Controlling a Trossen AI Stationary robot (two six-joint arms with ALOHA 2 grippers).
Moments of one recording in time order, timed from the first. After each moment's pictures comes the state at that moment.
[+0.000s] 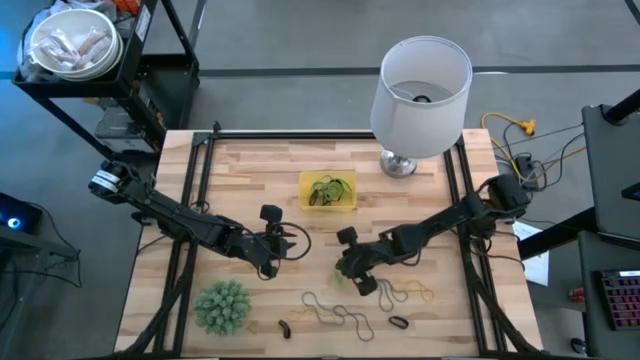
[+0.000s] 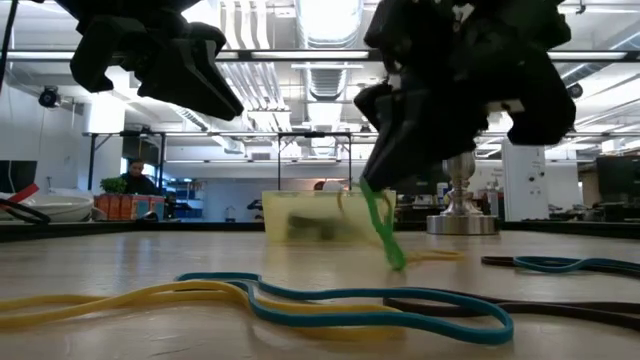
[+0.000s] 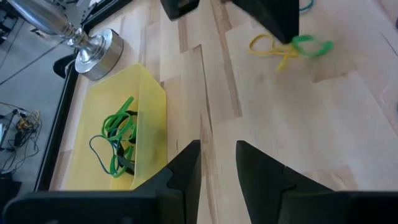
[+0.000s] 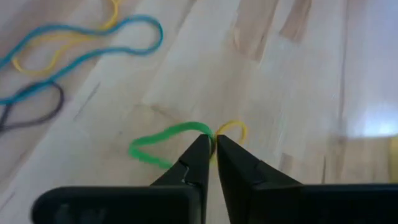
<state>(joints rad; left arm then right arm) -0.41 1.32 0.78 -0.19 -0.55 0.12 0.32 1.77 0.97 -0.04 0.12 -0.15</state>
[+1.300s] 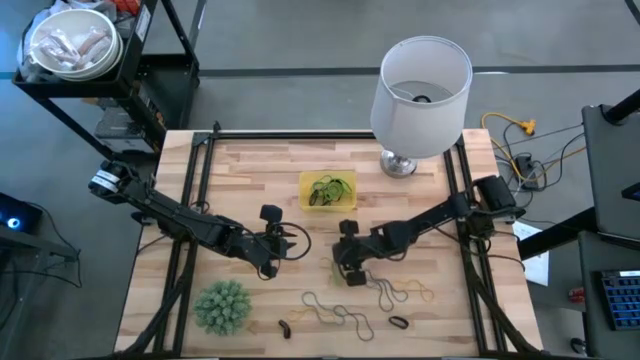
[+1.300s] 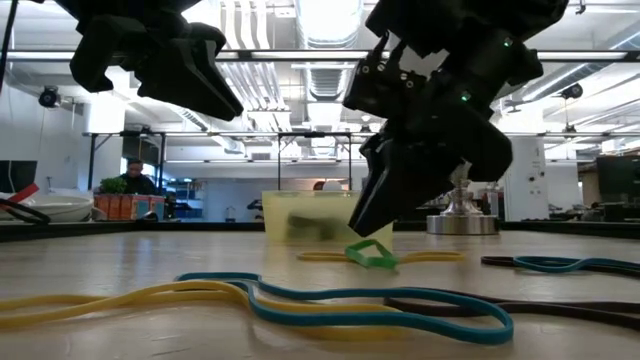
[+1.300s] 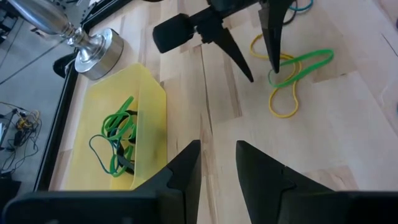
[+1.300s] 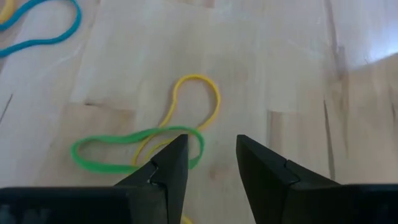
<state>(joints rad) -0.41 1.32 0.78 -0.19 -0.55 0.12 0.25 1.87 0.99 -0.03 0.15 0.09</state>
